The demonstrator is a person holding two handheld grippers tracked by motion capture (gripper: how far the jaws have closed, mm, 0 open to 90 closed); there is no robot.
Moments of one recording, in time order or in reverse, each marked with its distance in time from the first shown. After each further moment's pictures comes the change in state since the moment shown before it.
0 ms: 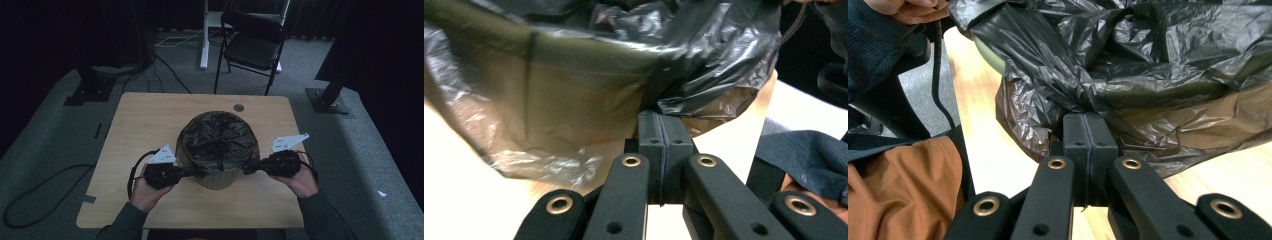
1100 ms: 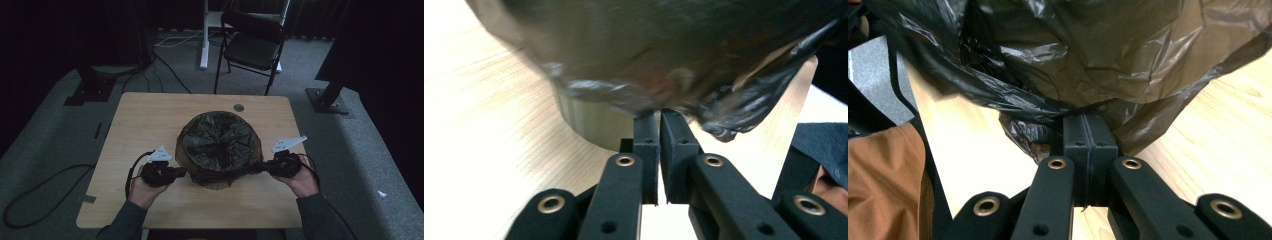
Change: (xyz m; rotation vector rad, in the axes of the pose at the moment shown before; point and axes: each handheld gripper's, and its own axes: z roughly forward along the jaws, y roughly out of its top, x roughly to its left) left arm 0.027 -0.025 0.010 0.071 0.051 -0.101; right arm -0.022 -0.027 0.010 0.099 -0.095 0.099
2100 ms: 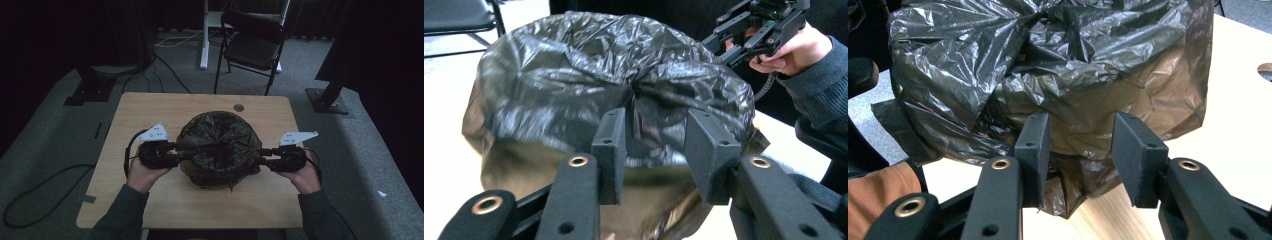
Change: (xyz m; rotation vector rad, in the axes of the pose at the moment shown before) left arm -0.017 0.079 -0.037 -0.174 -0.093 0.124; right arm 0.003 0.016 -0.021 -0.159 -0.036 -0.014
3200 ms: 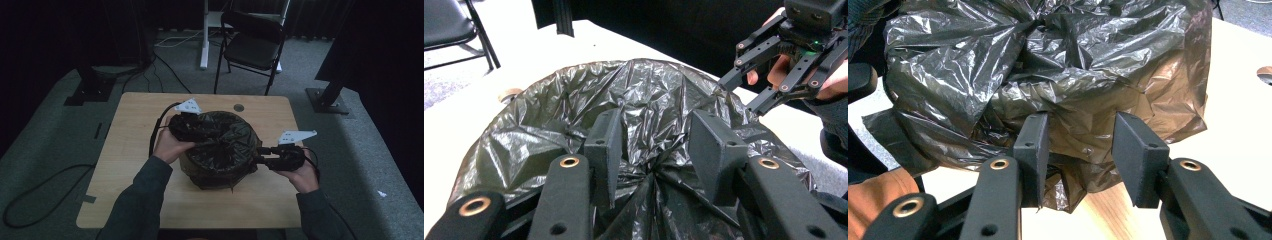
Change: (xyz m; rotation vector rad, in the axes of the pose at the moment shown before) left arm 0.020 0.064 0.063 0.080 -0.030 0.095; right arm -0.001 0.002 0.003 -0.010 -0.001 0.004
